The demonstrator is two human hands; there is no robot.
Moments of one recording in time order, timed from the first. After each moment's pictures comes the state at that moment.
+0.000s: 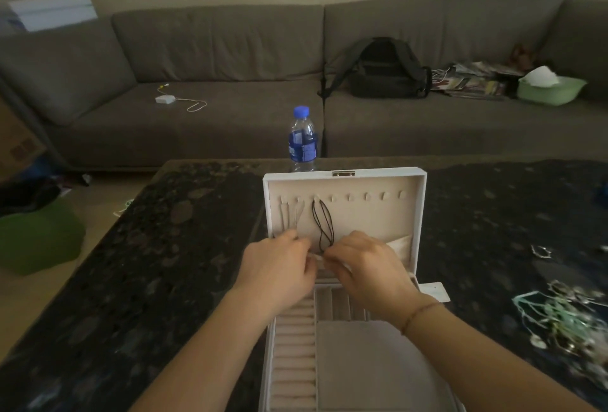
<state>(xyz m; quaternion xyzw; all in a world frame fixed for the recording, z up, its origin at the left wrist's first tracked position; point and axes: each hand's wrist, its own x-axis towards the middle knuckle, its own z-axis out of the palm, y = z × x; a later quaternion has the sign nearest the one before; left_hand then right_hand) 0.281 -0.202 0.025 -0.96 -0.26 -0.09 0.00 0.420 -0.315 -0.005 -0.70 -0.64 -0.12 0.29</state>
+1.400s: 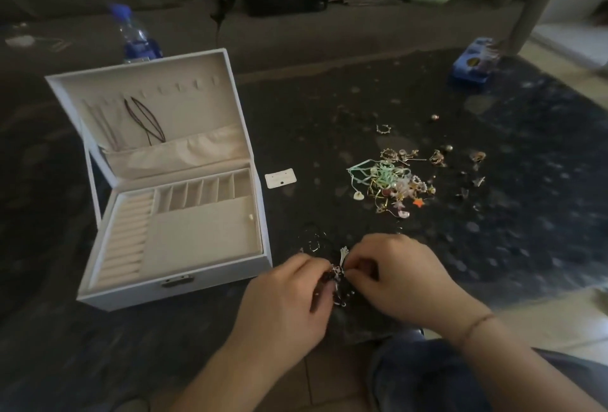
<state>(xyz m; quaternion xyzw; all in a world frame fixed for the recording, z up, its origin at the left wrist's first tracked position) 0.298 -0.486 -0.048 -0.95 -0.08 -0.20 -0.21 0.439 -0.624 -0.032 -0.85 -0.47 0.09 0.19</state>
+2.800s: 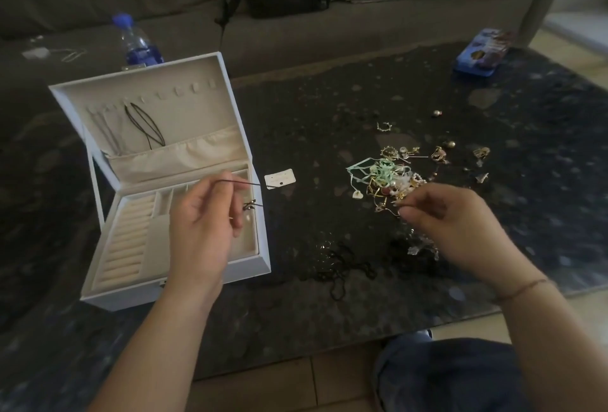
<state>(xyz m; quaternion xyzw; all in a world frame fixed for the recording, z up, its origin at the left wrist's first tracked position) 0.321 -0.436 0.010 -0.68 -0.30 -0.37 -0.56 0.504 -0.654 -0.026 -0.84 -0.28 0.11 0.45</state>
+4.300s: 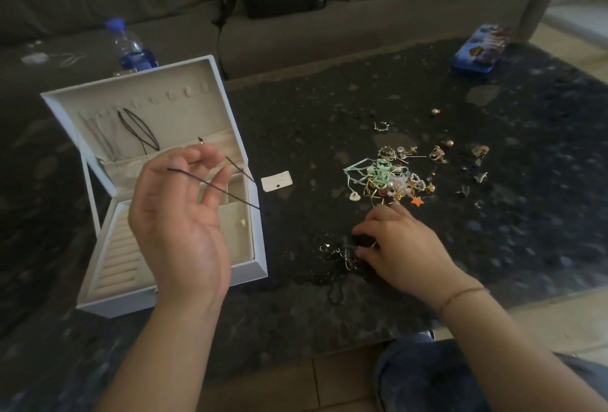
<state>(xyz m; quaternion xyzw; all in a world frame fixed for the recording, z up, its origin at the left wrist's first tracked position) 0.331 -0.451 0.037 -0.52 -0.16 -0.53 -0.66 0.481 -0.620 -0.050 -0.88 -0.45 0.07 0.14</state>
